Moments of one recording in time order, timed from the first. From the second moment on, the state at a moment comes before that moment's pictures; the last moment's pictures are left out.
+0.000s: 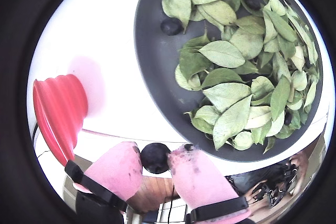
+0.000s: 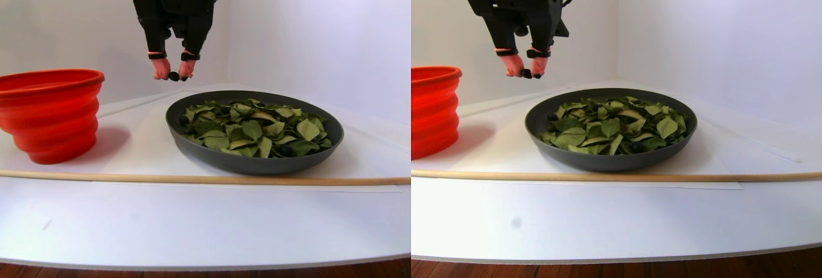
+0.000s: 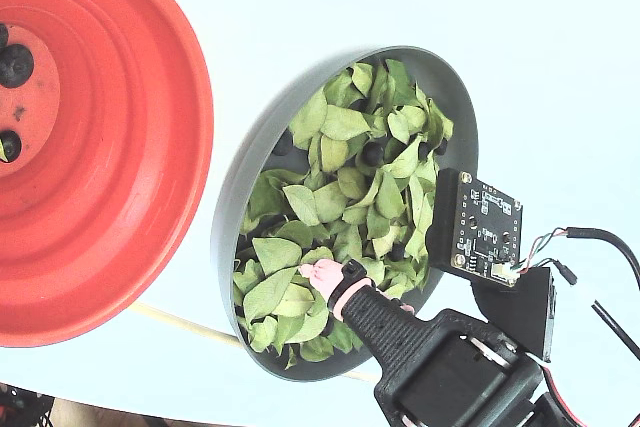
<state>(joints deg) -3.9 120.8 137.9 20.0 -85.5</state>
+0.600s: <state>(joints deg) -12.2 125.1 137.9 23.2 -79.5</state>
